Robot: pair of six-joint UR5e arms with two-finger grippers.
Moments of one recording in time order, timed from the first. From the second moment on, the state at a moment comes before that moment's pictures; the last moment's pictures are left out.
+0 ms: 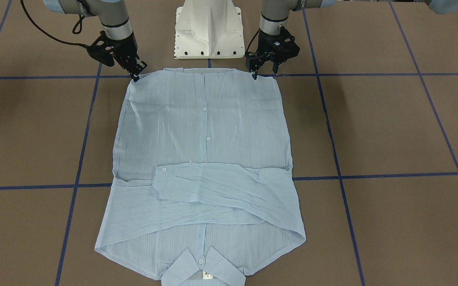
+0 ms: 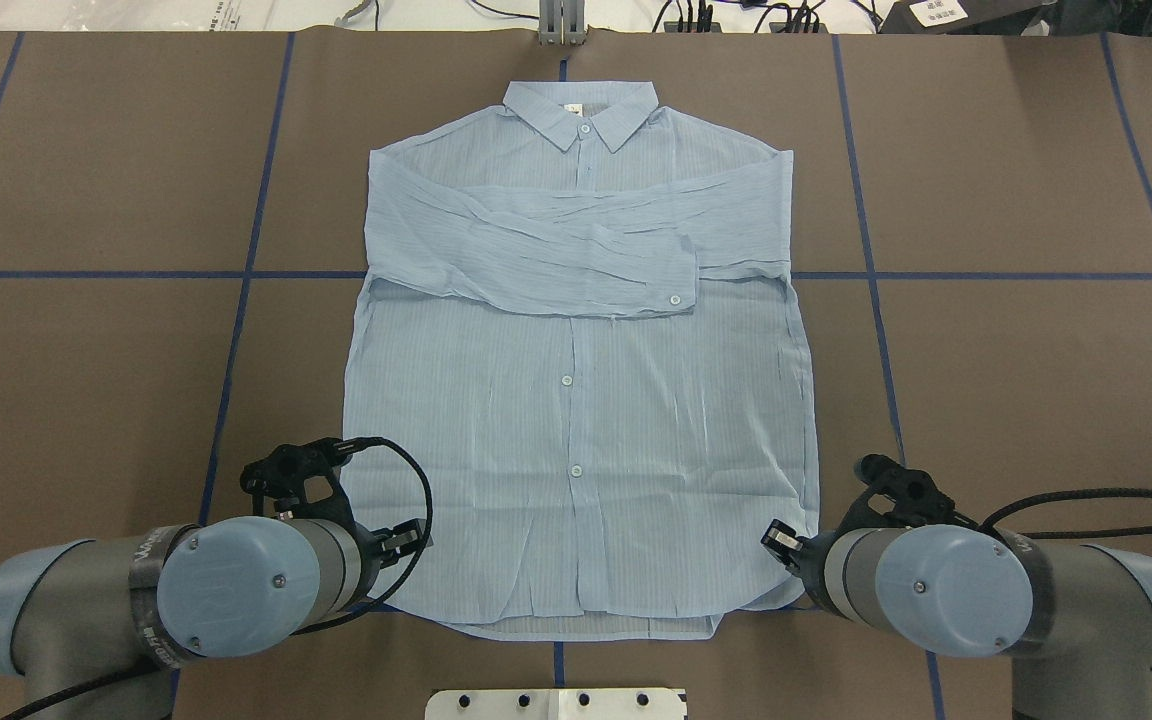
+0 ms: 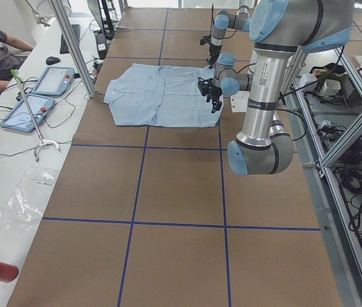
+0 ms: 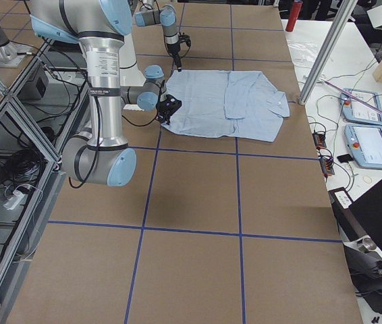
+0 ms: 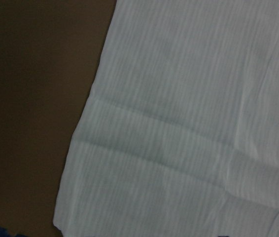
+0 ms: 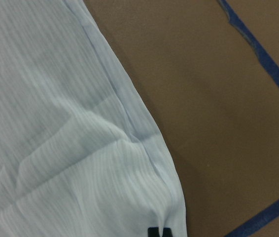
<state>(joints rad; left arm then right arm) -0.20 -1.87 -2.08 -1.55 -1.55 -1.77 0.20 -1.50 2.12 -1.40 1.58 2.05</state>
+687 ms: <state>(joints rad) -0.19 -1.84 -2.06 -1.54 -1.55 -1.77 0.19 -1.50 2.11 -1.40 1.58 2.05</state>
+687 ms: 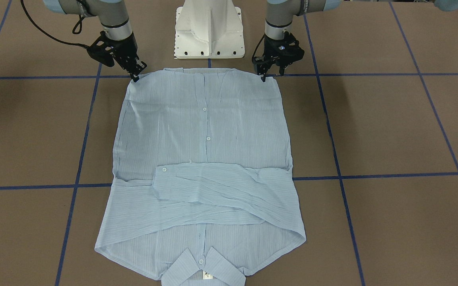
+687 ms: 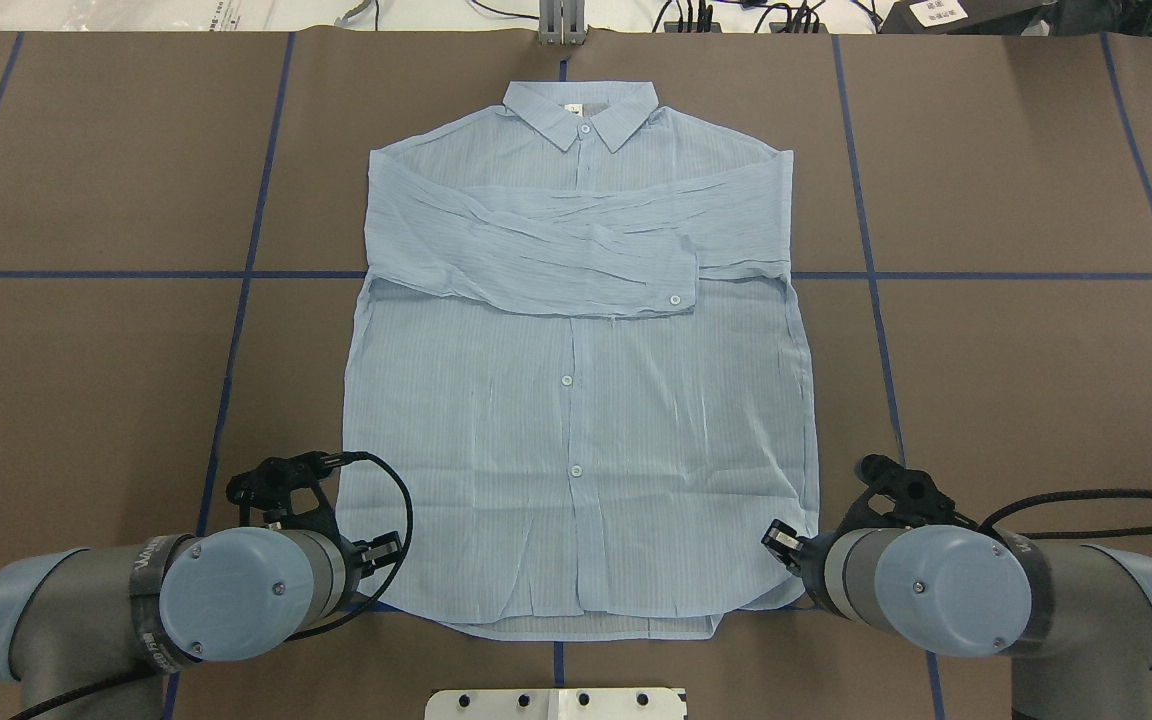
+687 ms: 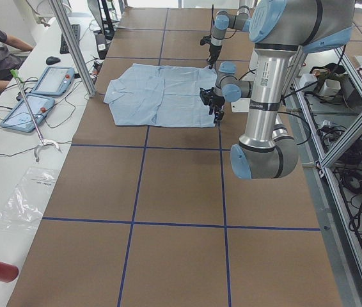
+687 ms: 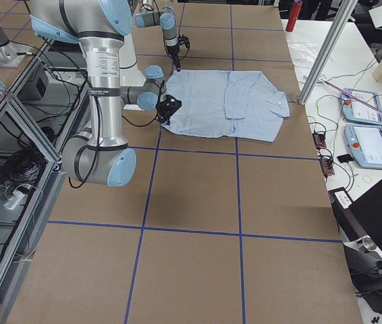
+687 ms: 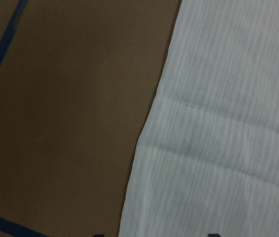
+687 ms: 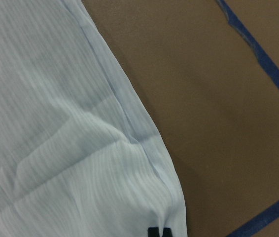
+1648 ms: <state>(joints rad) -0.19 -1.84 -2.03 -1.55 -1.56 -1.78 0.19 -1.50 2.11 -1.40 1.58 2.05</state>
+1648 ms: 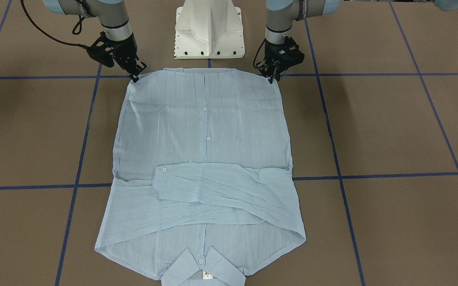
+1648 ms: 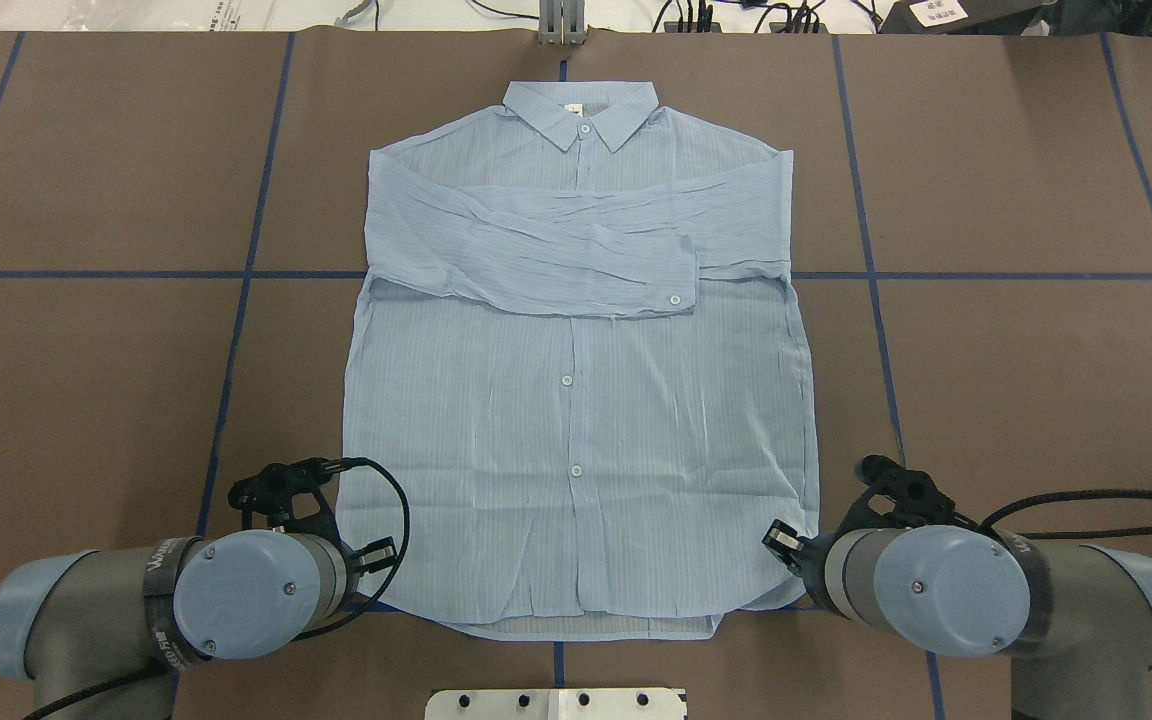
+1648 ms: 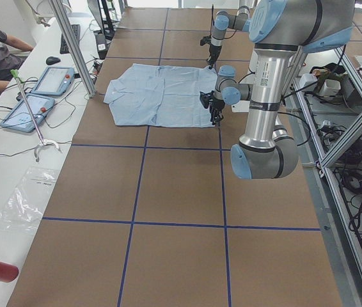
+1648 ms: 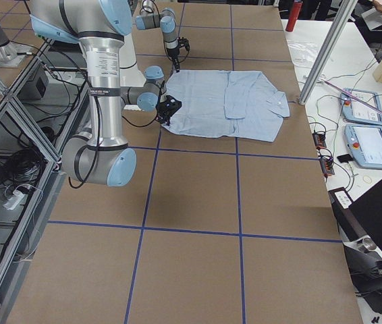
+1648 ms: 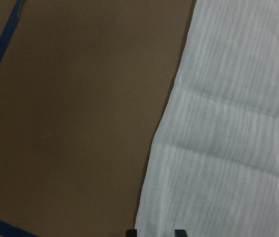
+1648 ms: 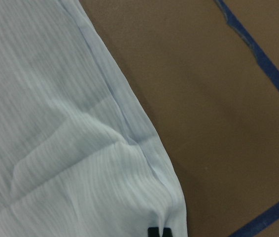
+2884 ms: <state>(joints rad) -0.18 -1.84 -2.01 -1.55 -1.56 -1.77 0.19 -1.50 2.11 -1.40 1.58 2.05</state>
